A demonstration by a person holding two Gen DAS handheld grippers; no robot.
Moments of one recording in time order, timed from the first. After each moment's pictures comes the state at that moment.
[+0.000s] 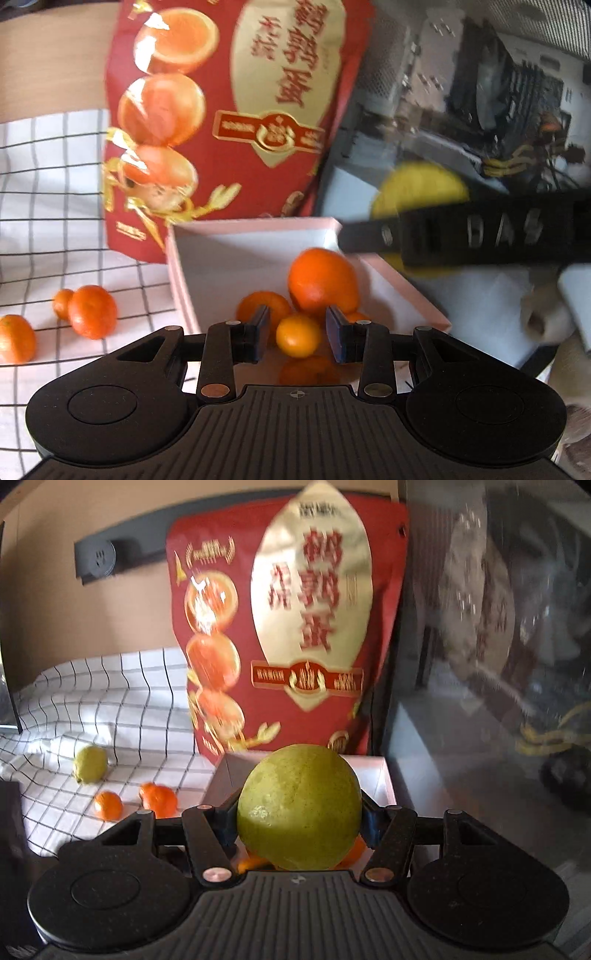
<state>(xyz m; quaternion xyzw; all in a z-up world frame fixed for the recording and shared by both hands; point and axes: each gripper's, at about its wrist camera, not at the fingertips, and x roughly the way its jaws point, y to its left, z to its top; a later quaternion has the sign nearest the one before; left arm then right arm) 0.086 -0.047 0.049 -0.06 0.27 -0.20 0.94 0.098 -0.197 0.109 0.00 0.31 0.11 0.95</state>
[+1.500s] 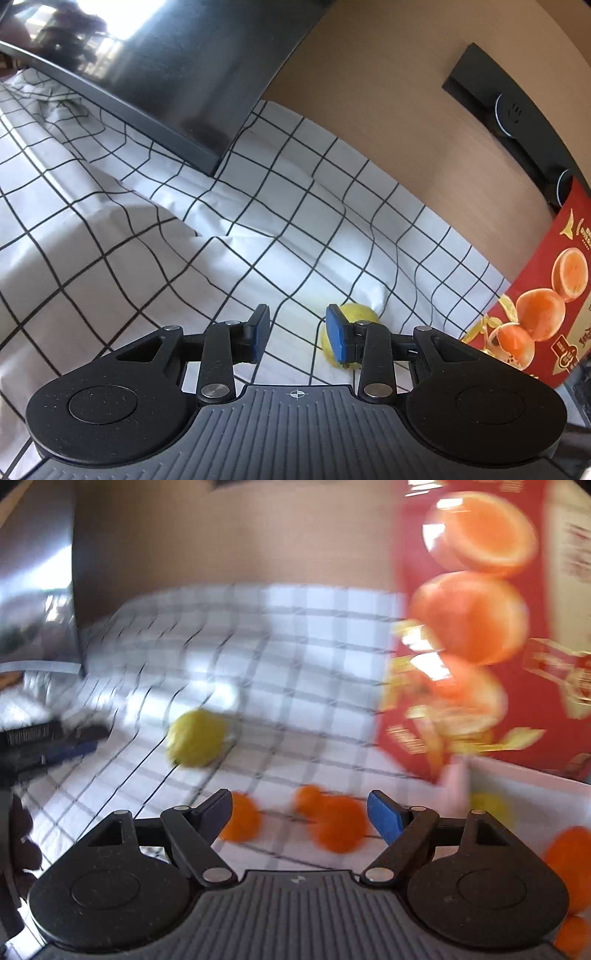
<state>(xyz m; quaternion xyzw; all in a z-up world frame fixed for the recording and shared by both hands) 0.051 0.264 0.027 -0.30 0.18 0.11 0.93 0.138 0.009 0.048 -0.06 0.32 0.25 0.91</state>
